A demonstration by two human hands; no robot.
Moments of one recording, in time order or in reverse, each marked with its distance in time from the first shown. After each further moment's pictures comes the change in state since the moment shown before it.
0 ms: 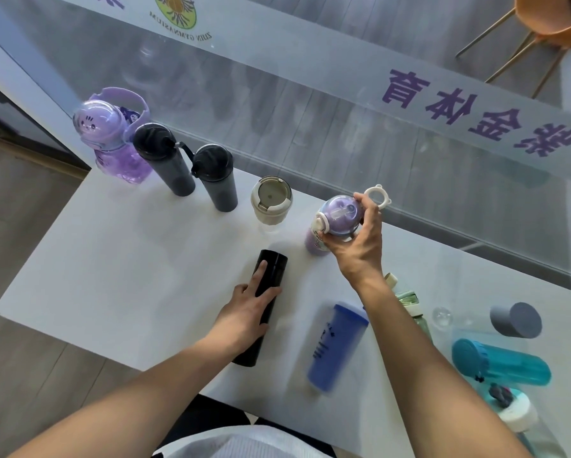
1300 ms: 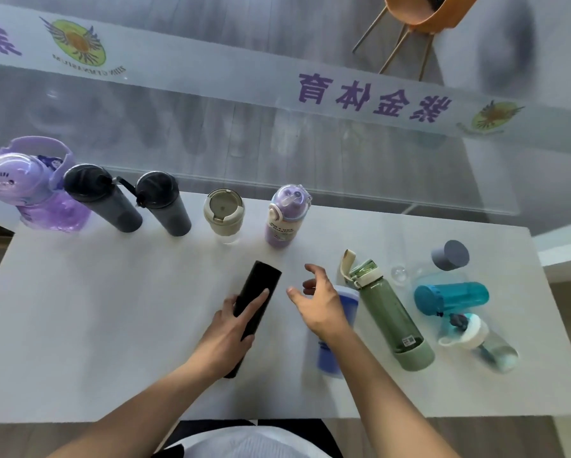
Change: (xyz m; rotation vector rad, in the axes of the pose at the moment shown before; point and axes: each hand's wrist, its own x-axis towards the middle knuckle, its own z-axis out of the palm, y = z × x) left_hand -0.015 -0.015 0.003 -0.069 -0.036 0.227; right_hand -0.121 -0.006 -0.004 -0.137 -0.172 0.623
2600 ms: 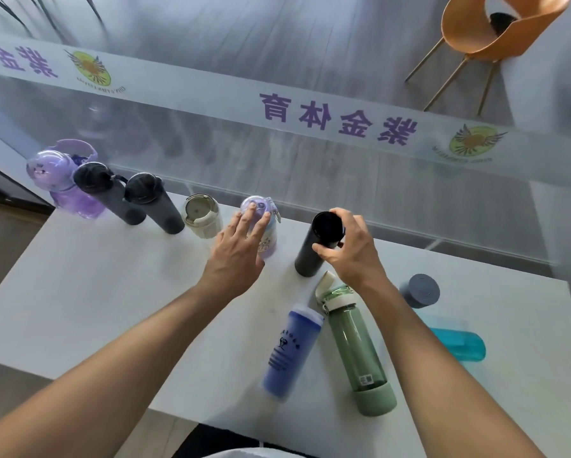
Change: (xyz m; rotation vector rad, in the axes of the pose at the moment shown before) left_hand 0.103 0.150 -0.049 0.379 0.485 -0.046; right_hand 0.099 -0.011 -0.171 -0.108 0.084 -0.621
